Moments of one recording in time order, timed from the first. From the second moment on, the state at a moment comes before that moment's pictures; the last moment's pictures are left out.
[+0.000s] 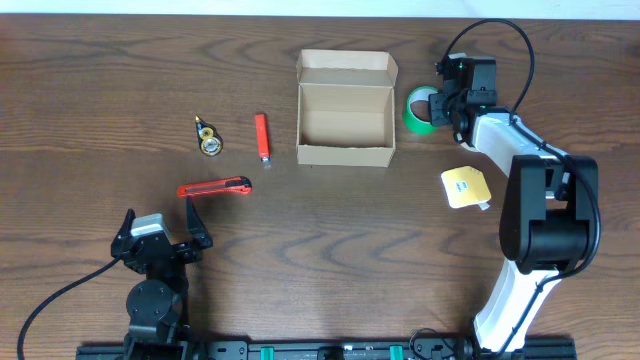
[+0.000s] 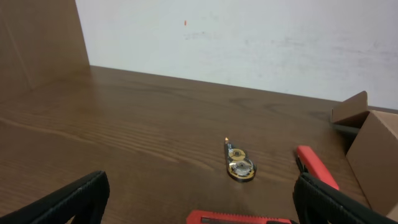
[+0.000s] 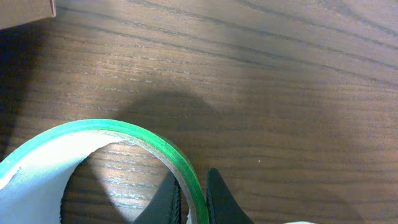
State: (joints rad) left arm -0.13 0.01 0.04 -0.13 -0.32 -0.09; right arm 0.01 2.06 1.30 -0.10 -0.01 -0.13
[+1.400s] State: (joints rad) left arm -0.13 0.01 0.04 -0.13 -0.32 -0.09; right arm 0.46 1.85 1.33 -0.24 0.04 0.22
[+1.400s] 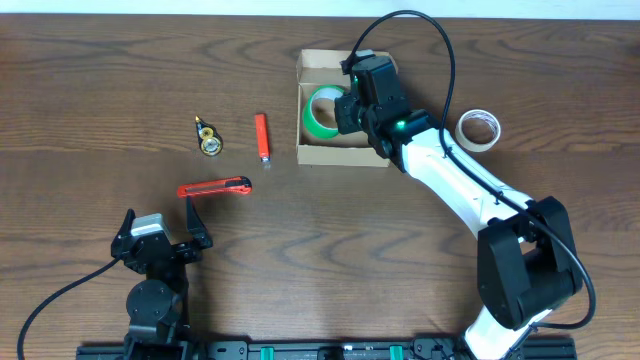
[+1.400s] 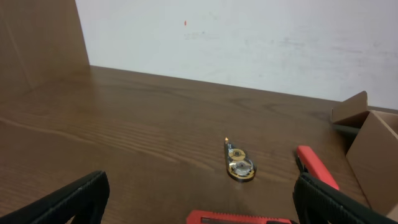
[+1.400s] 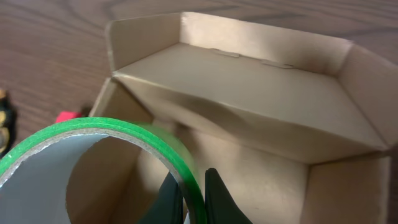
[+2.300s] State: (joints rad) left arm -0.13 0.01 0.04 -0.13 -0.32 -0.09; right arm 0.46 1.81 1.33 -0.23 0.11 0.24
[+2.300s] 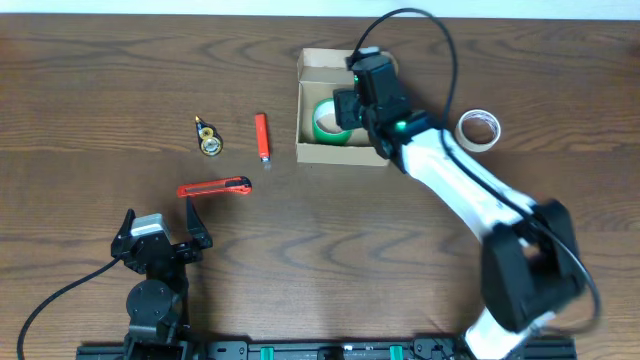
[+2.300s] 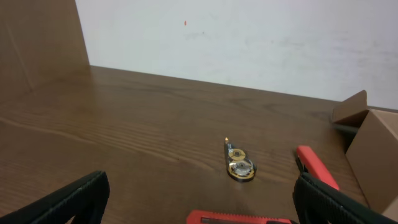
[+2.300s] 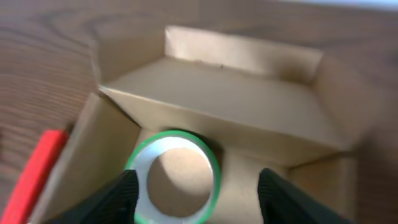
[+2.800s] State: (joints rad) left arm -0.13 0.01 0.04 -0.13 -0.32 -0.09; right arm 0.02 1.57 1.34 -0.63 0.22 0.21
